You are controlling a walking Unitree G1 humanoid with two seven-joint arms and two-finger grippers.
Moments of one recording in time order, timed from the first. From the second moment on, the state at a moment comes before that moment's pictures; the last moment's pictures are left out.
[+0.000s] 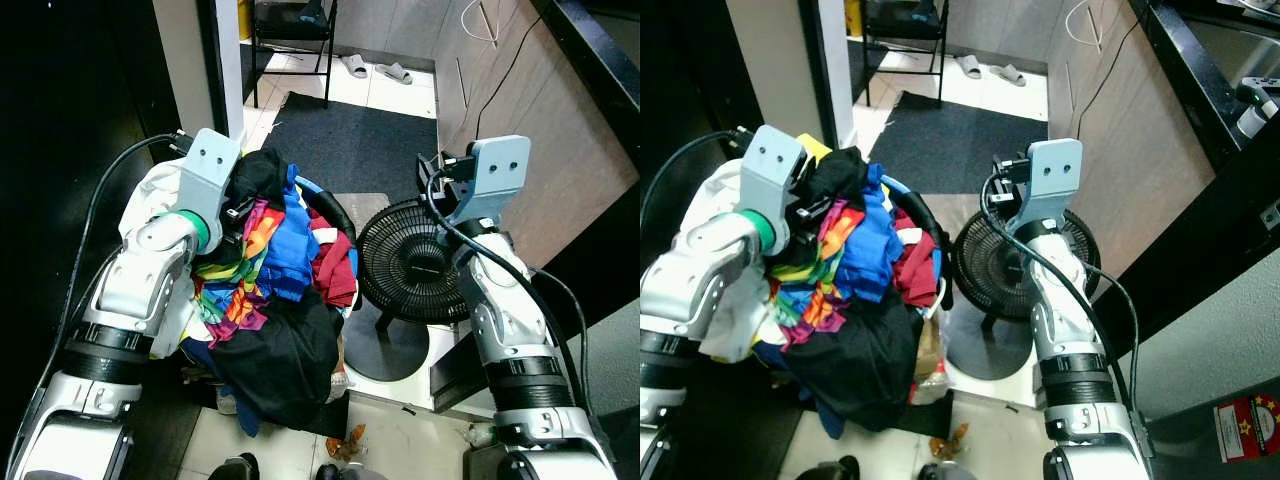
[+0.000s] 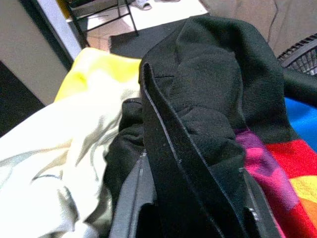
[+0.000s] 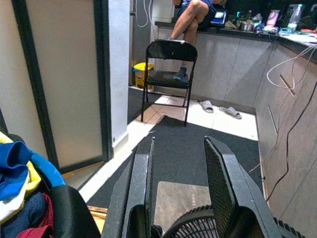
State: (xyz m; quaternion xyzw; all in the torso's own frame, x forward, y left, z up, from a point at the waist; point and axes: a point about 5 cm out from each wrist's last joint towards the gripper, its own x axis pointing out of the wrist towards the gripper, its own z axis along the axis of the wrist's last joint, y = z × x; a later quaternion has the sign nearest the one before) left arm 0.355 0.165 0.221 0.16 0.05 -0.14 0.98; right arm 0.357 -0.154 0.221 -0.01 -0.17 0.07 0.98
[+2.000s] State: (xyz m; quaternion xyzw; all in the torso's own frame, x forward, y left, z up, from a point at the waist) left arm 0.344 0.192 0.255 0.18 -0.08 0.06 0.98; right arm 0.357 -0.154 0.224 -0.01 -0.17 0.08 0.98
